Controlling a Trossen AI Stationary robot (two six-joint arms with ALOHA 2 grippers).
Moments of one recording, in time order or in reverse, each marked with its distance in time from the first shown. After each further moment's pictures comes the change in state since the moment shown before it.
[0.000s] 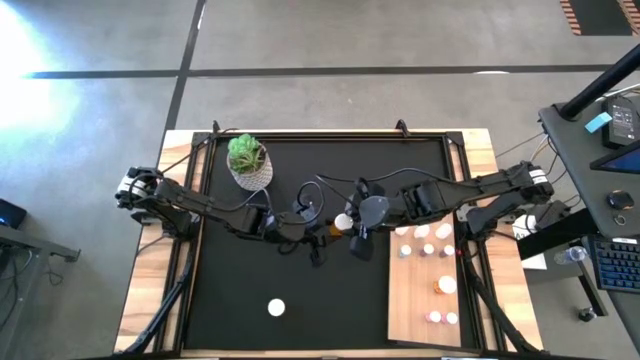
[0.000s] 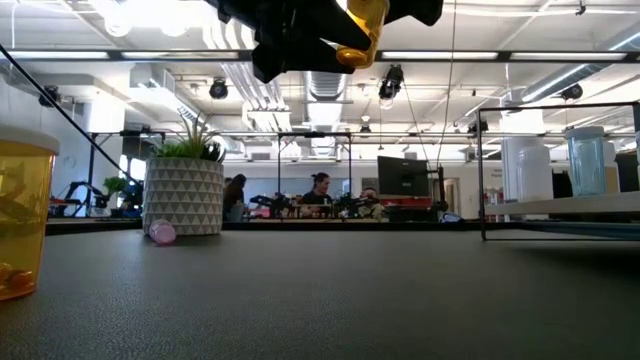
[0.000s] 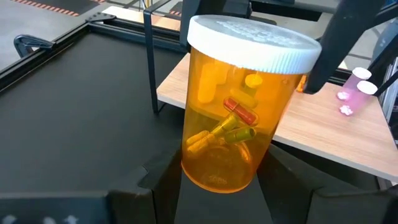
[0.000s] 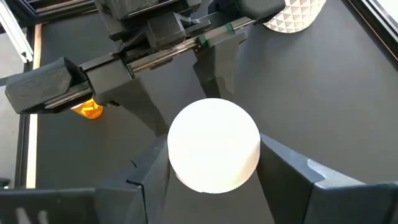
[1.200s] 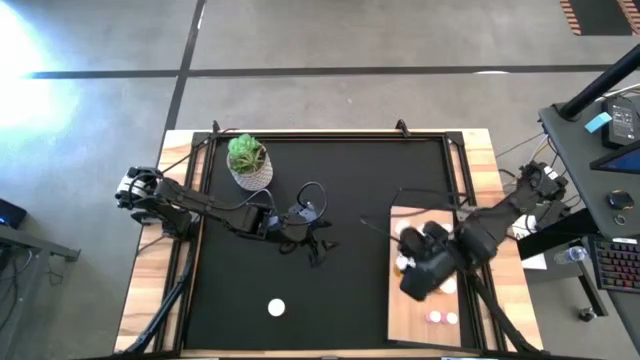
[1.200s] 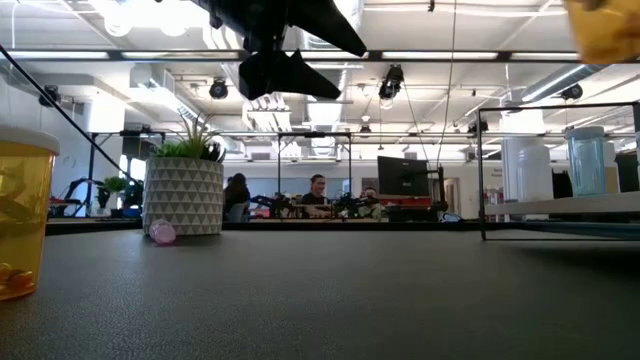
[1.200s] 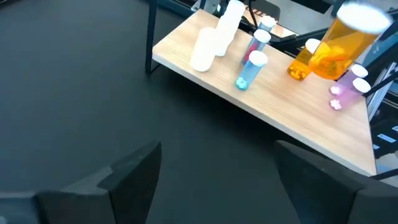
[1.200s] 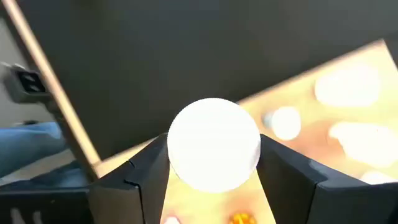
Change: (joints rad) left arm 0.002 -0.001 0.007 -0.111 0.069 -0.219; right arm 0.391 -0.104 -0.062 -0.493 -0.016 0.703
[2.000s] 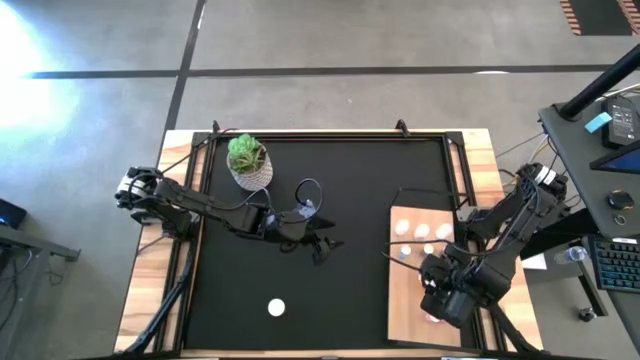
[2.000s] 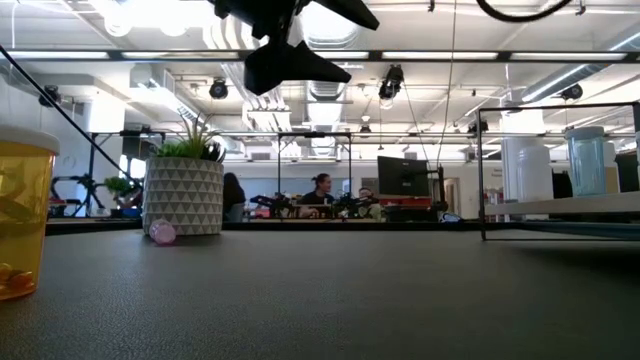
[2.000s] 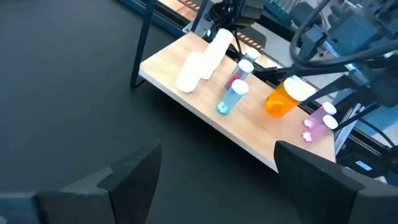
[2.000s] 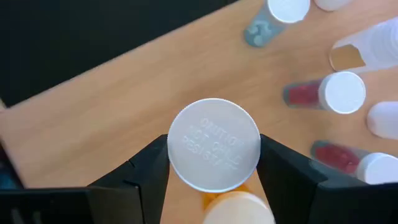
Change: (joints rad) left arm -0.001 0.000 0.003 0.090 -0.001 -0.106; right arm 0.309 0.007 -0.285 0.045 0.065 0.341
